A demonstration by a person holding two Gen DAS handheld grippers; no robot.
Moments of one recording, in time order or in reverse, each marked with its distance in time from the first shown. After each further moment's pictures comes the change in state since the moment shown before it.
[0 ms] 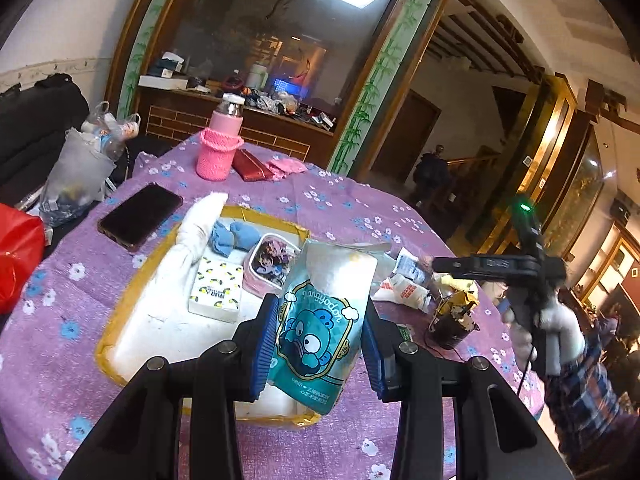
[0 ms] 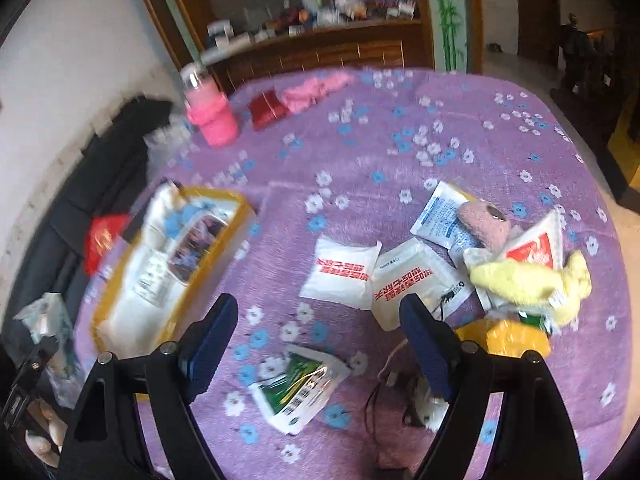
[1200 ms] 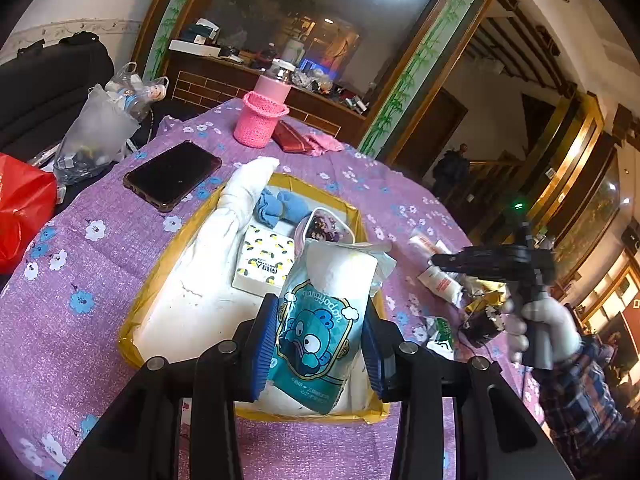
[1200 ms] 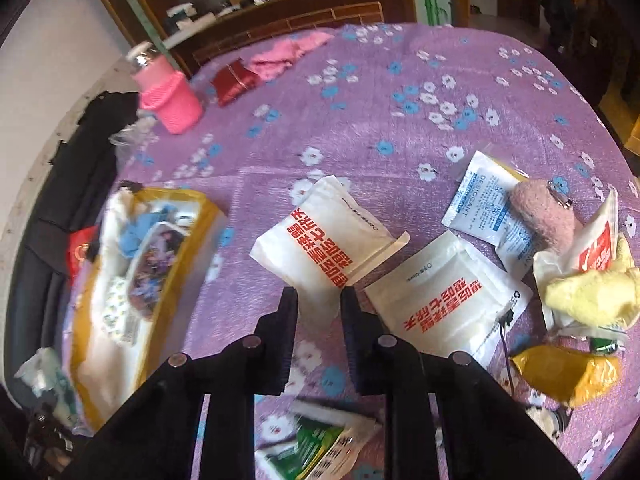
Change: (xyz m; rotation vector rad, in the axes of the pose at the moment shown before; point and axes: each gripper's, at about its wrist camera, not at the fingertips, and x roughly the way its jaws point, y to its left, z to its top) left arm 0.021 0.057 -0.011 -0.115 0.070 0.027; right arm 0.063 0.005 0.011 0.119 0.059 -0.008
